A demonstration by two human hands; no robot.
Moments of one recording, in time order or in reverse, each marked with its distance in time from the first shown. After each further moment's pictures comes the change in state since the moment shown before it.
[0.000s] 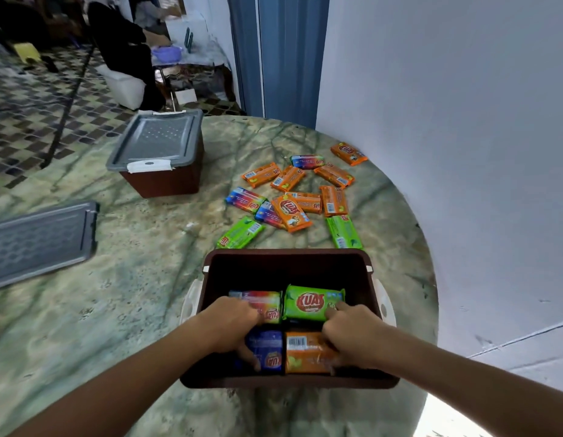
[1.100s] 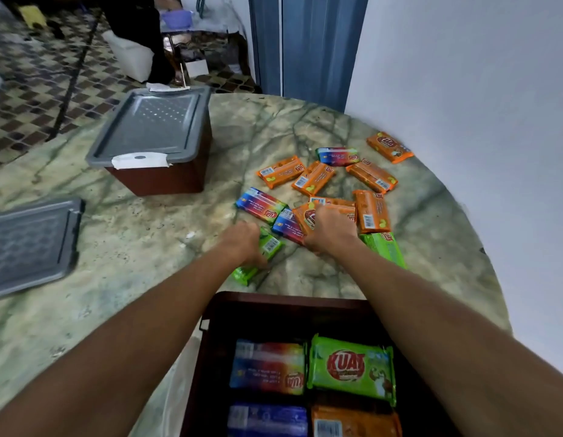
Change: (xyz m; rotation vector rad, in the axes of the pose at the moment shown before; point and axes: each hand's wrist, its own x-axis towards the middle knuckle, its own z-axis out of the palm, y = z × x) left_hand 0.150 -0.151 -0.039 -0.328 0.176 -0.595; right_hand 0.252 0.111 -0.056 0.460 0.361 0.556
